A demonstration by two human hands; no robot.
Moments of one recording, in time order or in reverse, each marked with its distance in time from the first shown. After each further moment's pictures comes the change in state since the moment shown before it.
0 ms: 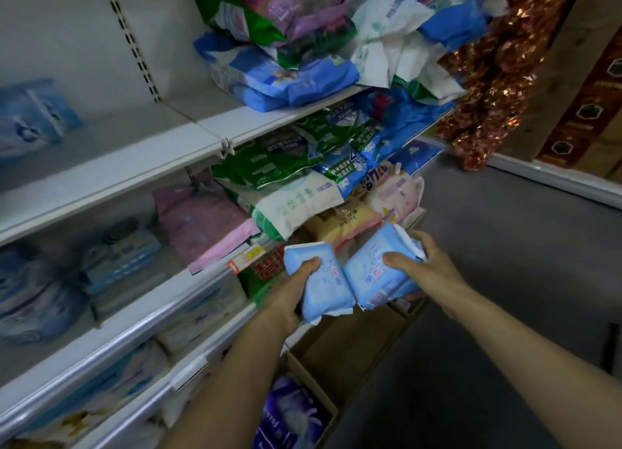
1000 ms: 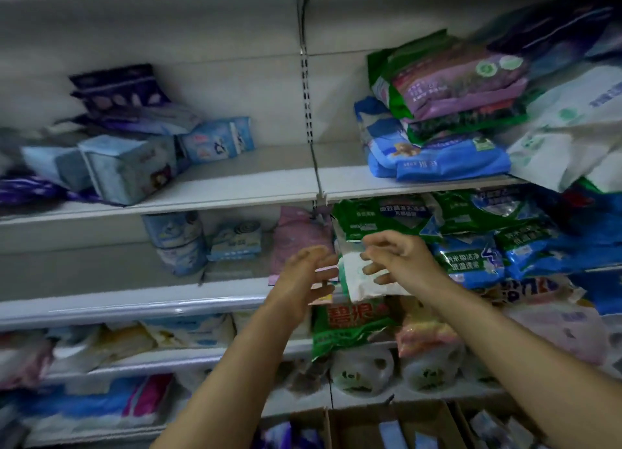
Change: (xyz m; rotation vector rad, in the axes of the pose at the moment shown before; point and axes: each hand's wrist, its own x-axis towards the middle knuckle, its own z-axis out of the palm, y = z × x) left_hand -0.007 0.103 0.048 -0.180 0.478 0.471; right_hand 0.138 -0.143 0.058 -0.065 -0.824 -0.414
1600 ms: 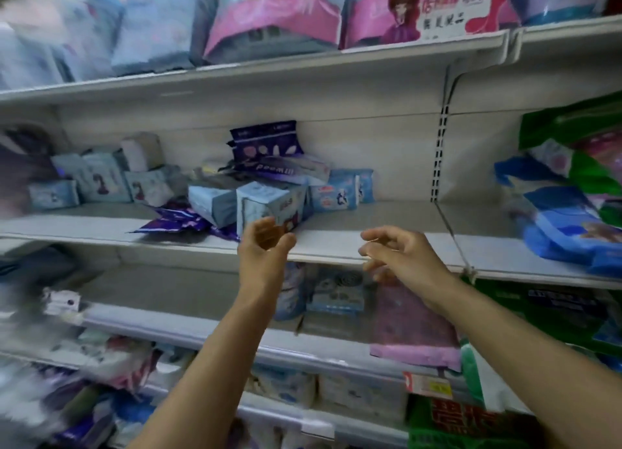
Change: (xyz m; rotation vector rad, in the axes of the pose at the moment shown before) left_hand -0.001 0.129 -0.201 0.080 0.625 0.646; right_hand 0.101 -0.116 0.163 0.102 -0.227 -0.233
